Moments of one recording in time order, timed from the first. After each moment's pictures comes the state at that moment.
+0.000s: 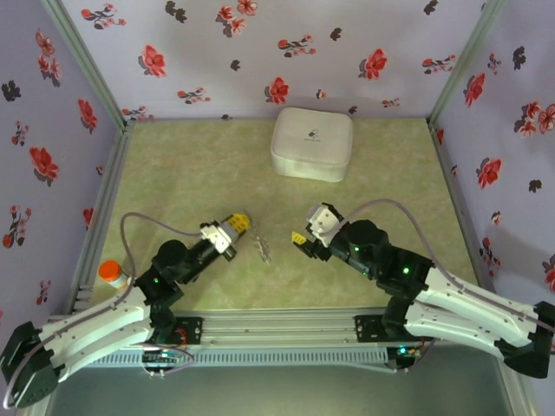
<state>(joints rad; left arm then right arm) -0.90 0.66 0.27 0.49 -0.12 0.31 1.07 0.79 0.69 -0.23 0.25 -0.18</state>
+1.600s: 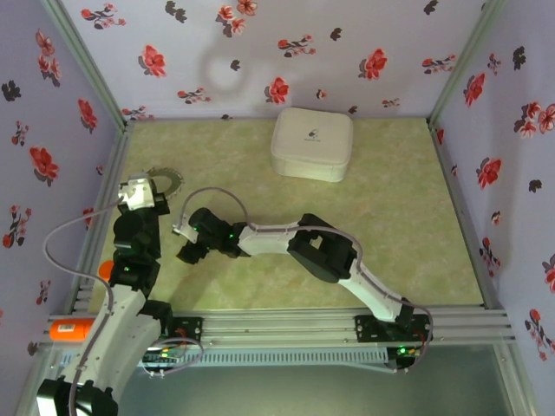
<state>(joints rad) -0.21 0.62 0.41 0.31 -0.38 0.10 1.17 2.39 1.70 0.05 -0.11 -0.04</state>
